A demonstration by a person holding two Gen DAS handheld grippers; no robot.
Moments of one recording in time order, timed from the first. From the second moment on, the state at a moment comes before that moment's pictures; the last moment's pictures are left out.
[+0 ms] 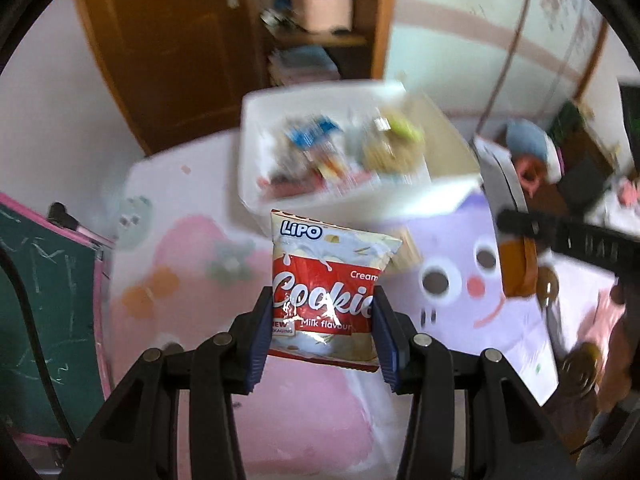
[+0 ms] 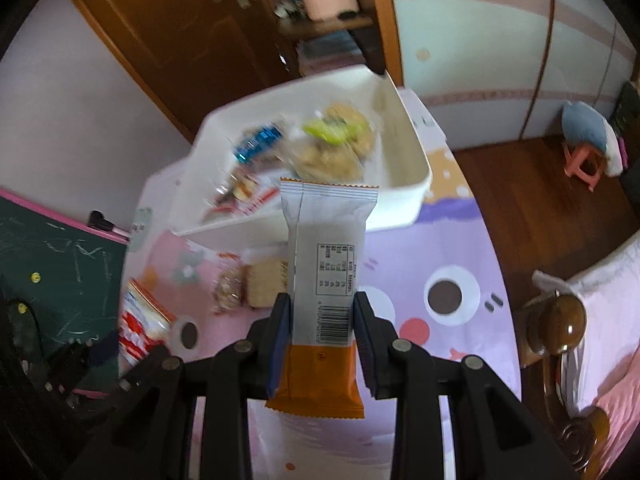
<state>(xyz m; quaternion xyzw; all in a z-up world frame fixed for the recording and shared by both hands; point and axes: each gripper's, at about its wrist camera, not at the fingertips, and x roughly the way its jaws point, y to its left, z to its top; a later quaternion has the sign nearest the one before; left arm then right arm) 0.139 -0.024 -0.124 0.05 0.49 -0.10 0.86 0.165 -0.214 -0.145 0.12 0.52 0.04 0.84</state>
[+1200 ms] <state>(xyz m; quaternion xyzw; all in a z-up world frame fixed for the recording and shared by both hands) 0.362 -0.066 -0.109 0.05 0.46 -0.08 0.88 0.350 -0.203 -0.102 0.08 0.49 0.02 0.87</state>
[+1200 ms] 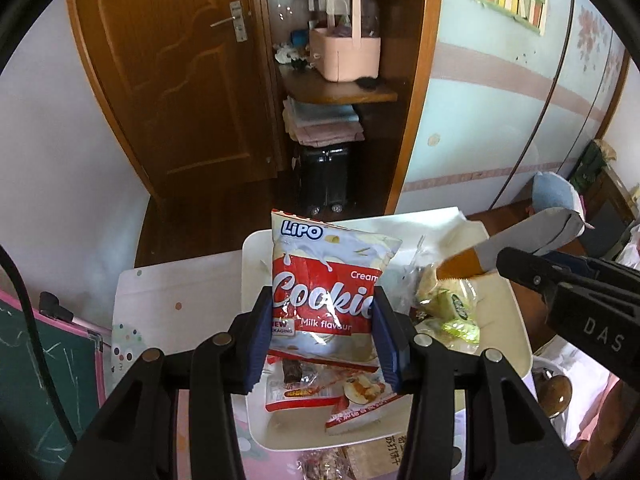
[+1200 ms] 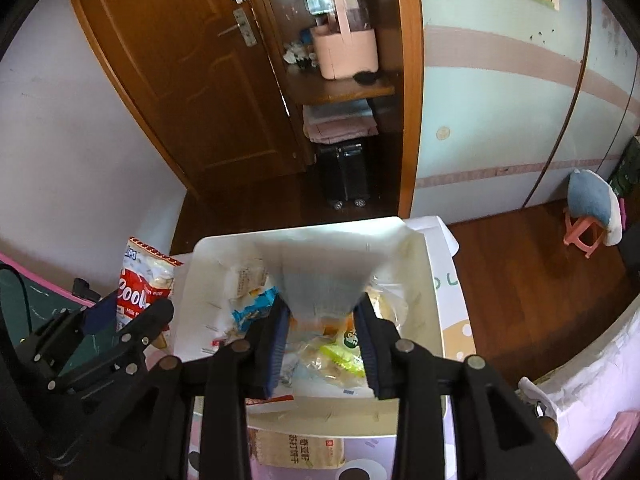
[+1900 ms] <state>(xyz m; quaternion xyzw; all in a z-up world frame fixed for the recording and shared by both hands) 0.355 -0.071 -0.122 0.06 0.47 -0.07 0.88 0.350 -0.210 -0.107 0.10 0.48 0.02 0.87</state>
